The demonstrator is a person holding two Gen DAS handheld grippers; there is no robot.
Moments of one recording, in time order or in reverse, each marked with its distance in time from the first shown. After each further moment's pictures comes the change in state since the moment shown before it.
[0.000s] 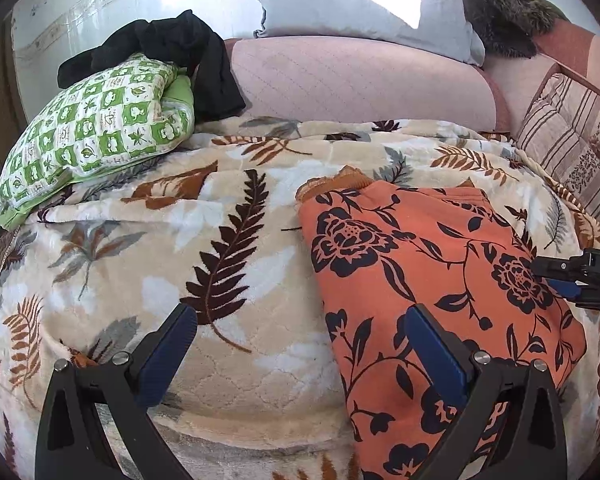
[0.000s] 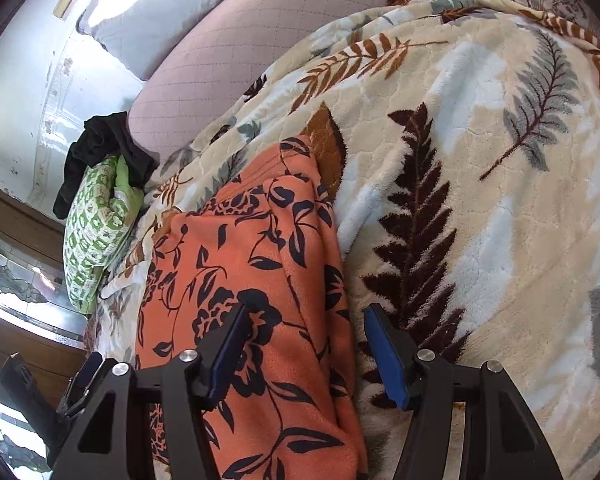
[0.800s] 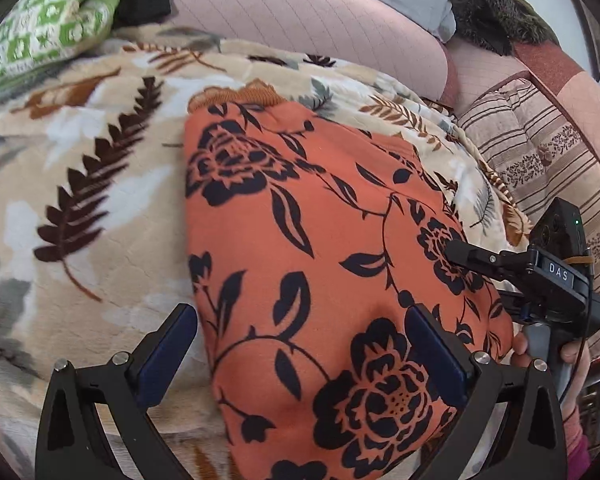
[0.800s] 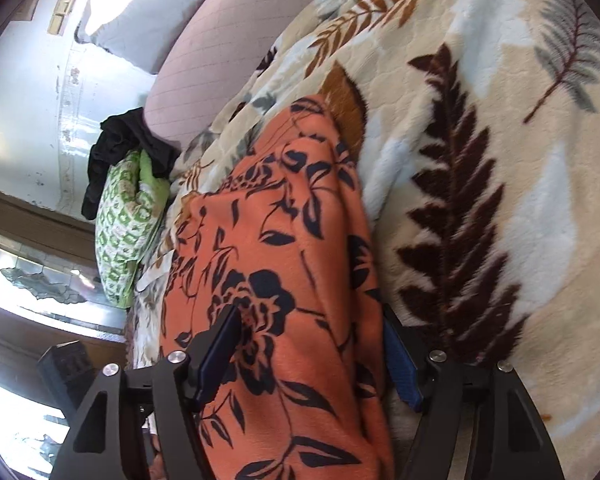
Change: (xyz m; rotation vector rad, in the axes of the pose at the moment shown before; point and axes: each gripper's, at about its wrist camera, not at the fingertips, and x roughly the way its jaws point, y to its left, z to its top) left arm 0.049 -0.027 -0.014 -0.129 0.253 -0.396; right arm 0.030 -0.009 -0.010 0.077 0.101 0.179
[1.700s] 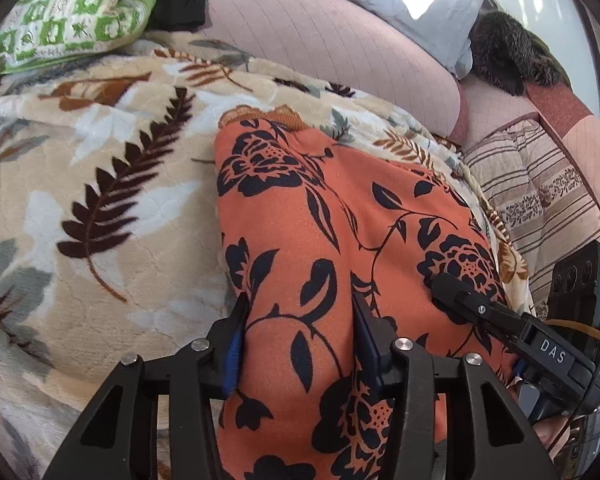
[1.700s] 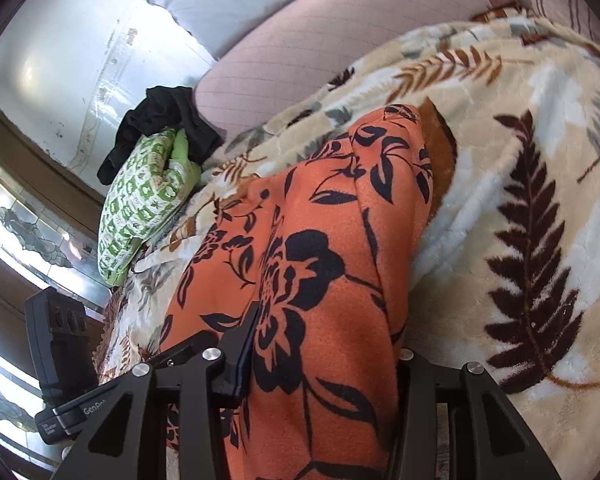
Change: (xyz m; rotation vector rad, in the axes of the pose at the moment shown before) left arm -0.030 0.020 0.004 -0.092 -0.101 -0.004; right arm 0.000 0.077 -0.036 -0.240 -0.148 -0.053
